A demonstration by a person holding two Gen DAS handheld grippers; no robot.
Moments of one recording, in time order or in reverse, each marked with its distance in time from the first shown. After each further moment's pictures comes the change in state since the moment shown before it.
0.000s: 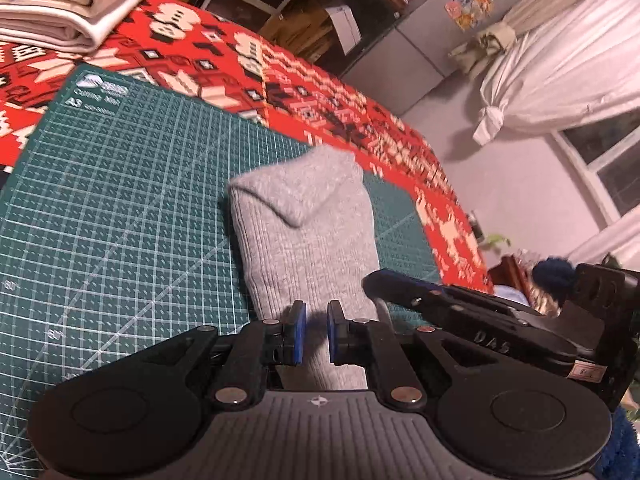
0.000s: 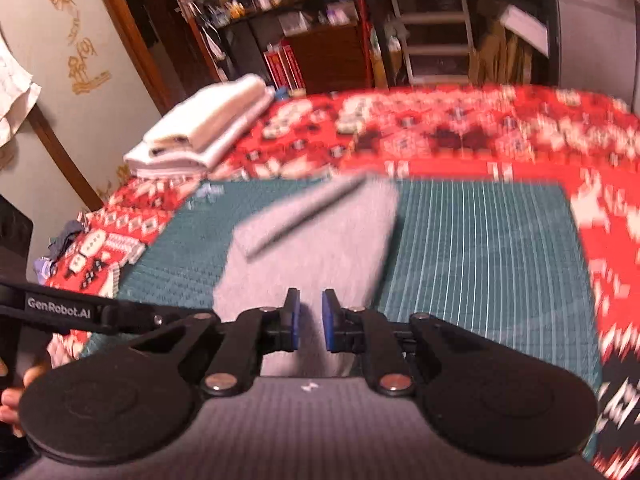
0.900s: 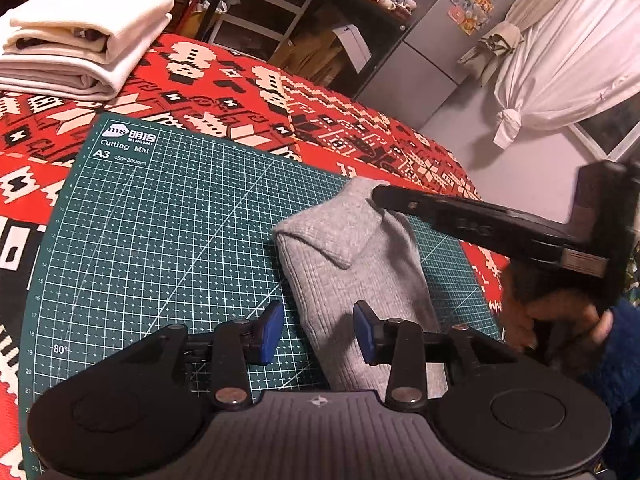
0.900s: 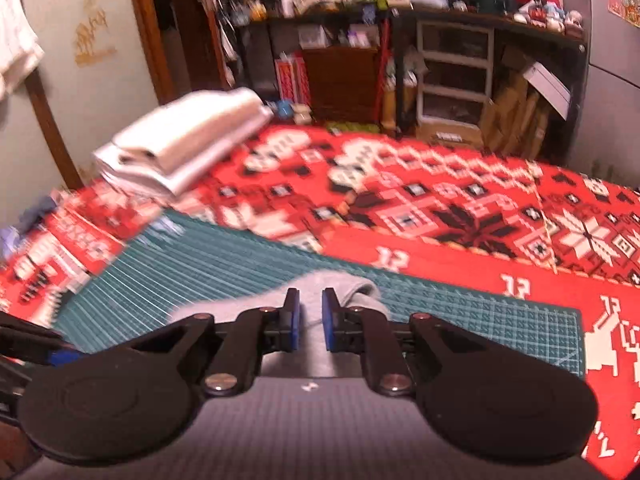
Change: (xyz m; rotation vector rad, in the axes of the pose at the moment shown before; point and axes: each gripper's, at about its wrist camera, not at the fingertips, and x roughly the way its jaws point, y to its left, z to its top) left arm 0.006 0.011 0.008 0.114 -0.042 0.112; right arm 0.071 -0.010 0.055 -0.171 -0.019 -0.084
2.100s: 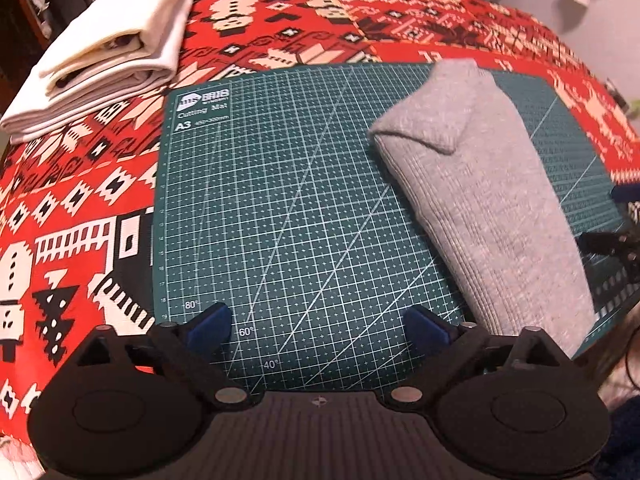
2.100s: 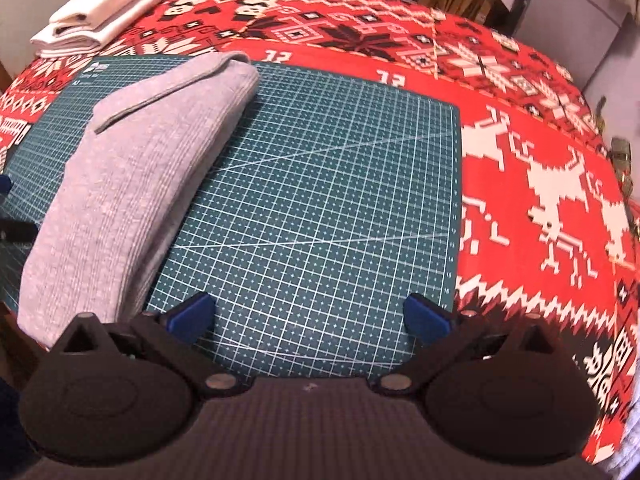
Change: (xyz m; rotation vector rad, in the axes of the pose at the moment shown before) left arm 0.003 -0.018 -0.008 0.265 0.316 0.459; right arm -0.069 -0.040 -0.078 0.059 0.414 -0.185
